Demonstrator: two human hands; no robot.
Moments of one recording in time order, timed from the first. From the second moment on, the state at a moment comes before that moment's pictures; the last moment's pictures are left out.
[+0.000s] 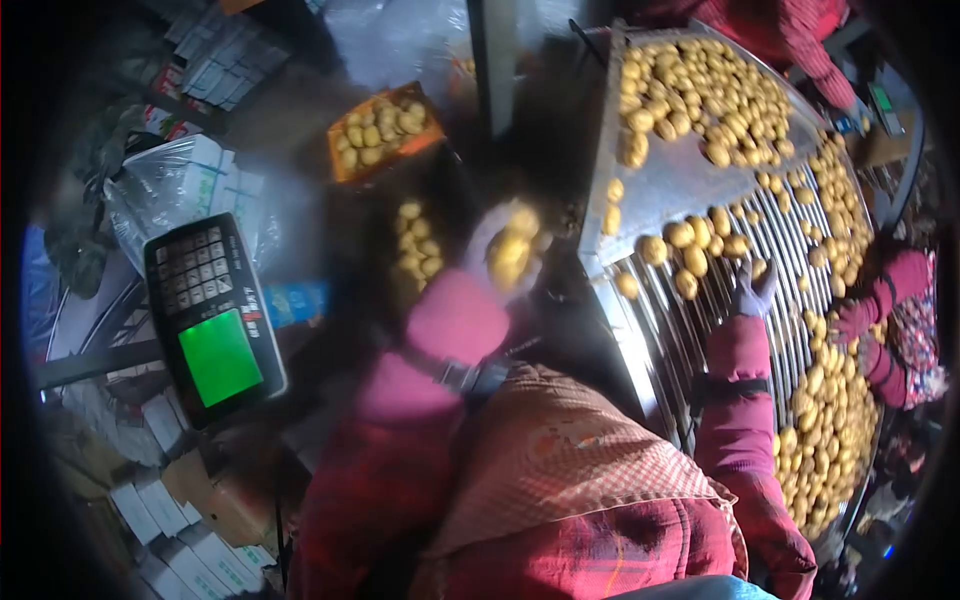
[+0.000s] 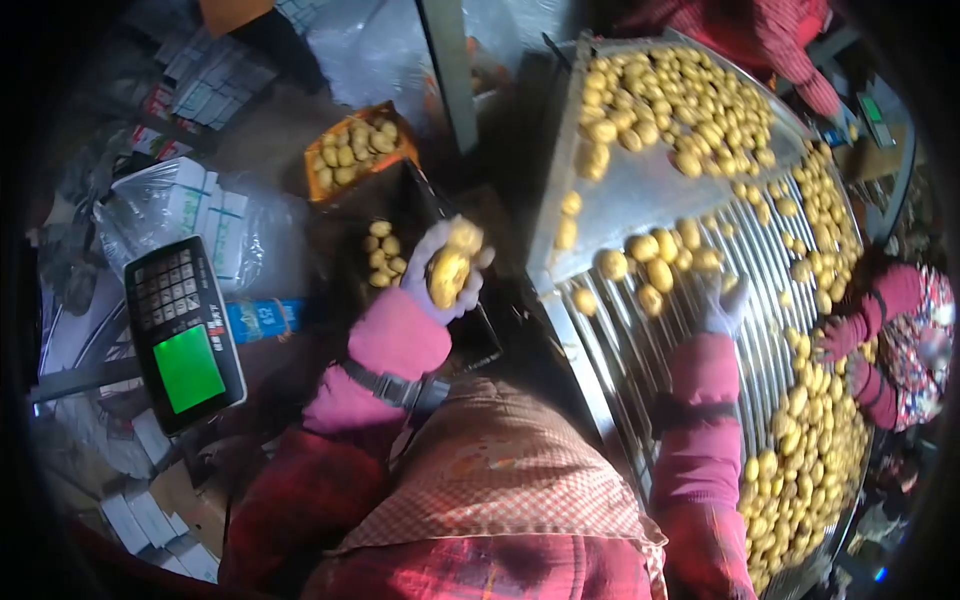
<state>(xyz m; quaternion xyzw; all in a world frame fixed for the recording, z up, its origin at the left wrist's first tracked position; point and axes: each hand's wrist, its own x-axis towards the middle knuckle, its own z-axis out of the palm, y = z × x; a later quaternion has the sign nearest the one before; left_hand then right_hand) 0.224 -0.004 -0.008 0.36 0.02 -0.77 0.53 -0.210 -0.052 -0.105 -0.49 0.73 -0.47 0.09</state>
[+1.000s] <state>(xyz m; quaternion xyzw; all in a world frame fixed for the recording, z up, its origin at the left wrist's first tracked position) 0.154 -0.166 -0.002 0.36 -0.09 -0.81 0.44 -0.183 -0.014 -0.092 -0.61 0.75 -0.24 -0.06</state>
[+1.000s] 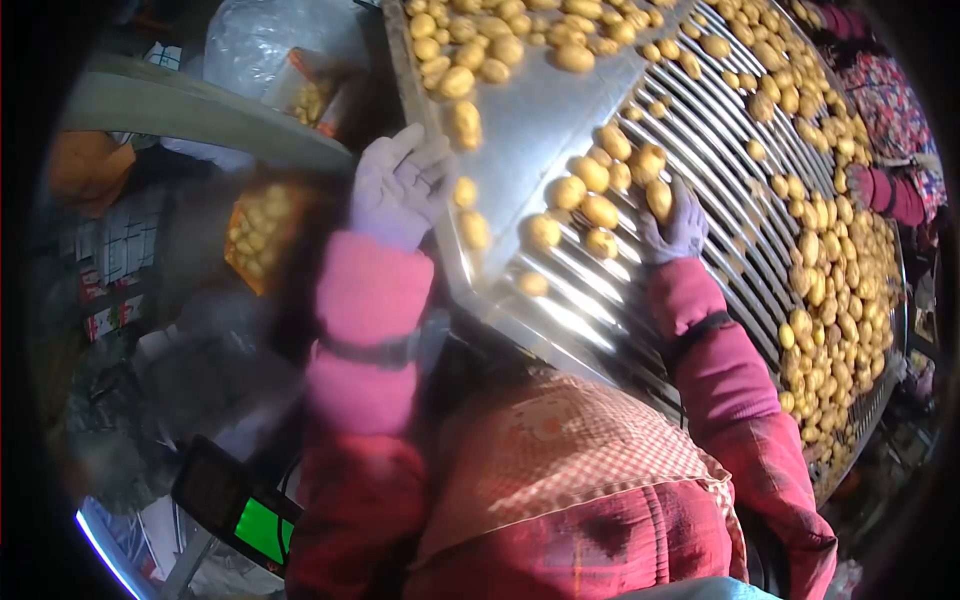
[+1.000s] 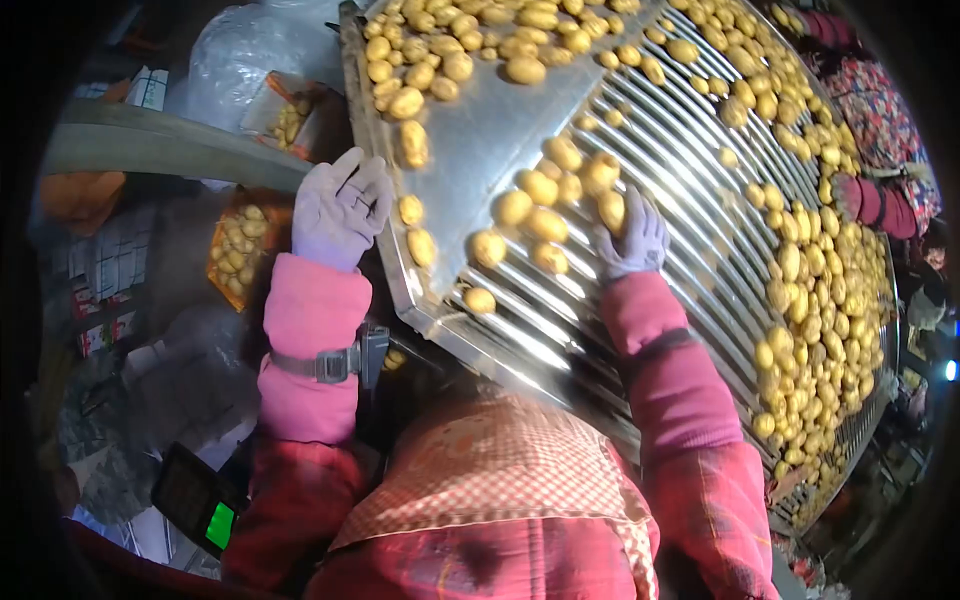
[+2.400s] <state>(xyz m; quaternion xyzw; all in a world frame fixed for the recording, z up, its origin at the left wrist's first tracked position) -0.049 -0.271 -0.050 0.51 -0.81 -0.24 0.17 -0.177 -0.014 -0.066 -0.60 0.75 -0.27 -0.01</state>
